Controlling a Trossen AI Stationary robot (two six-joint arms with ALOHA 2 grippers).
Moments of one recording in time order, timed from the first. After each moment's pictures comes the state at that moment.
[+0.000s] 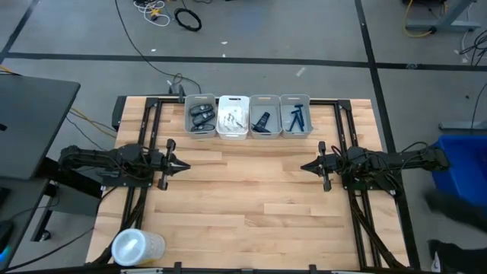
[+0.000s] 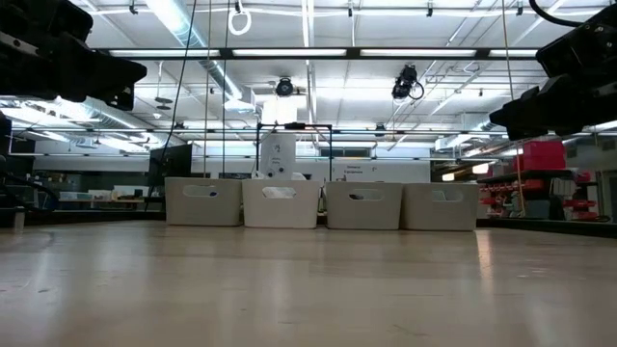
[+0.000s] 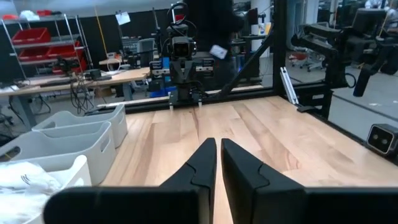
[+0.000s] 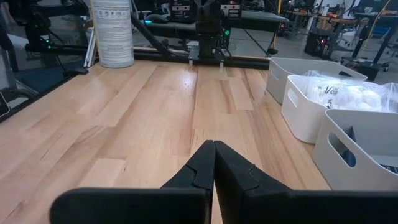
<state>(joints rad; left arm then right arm) -0.09 0.01 0.01 0.03 -0.03 0.09 0.07 0.20 0.01 0.02 0.02 -0.07</state>
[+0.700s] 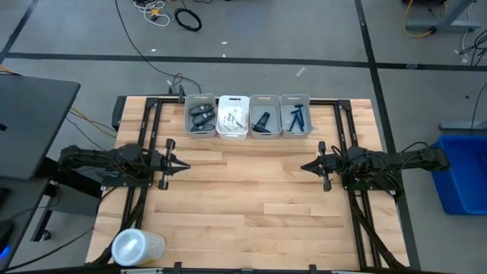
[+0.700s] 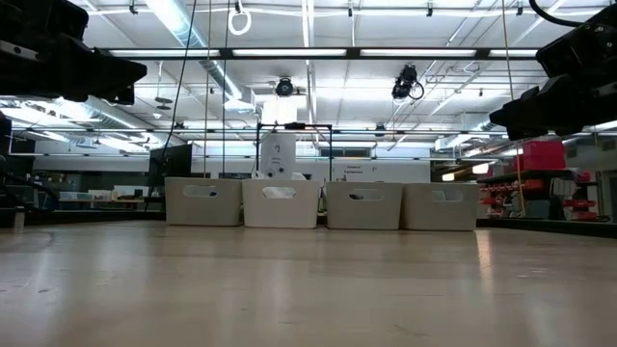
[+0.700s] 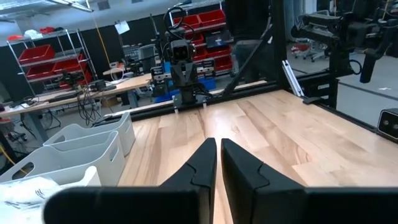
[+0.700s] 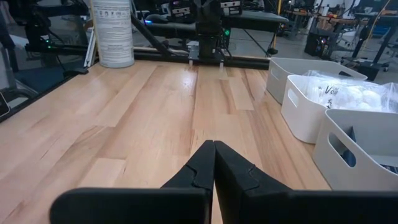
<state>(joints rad) -0.09 0.01 0.01 0.04 -0.03 0.18 0.07 0.20 0.01 0.02 0.02 -0.07</state>
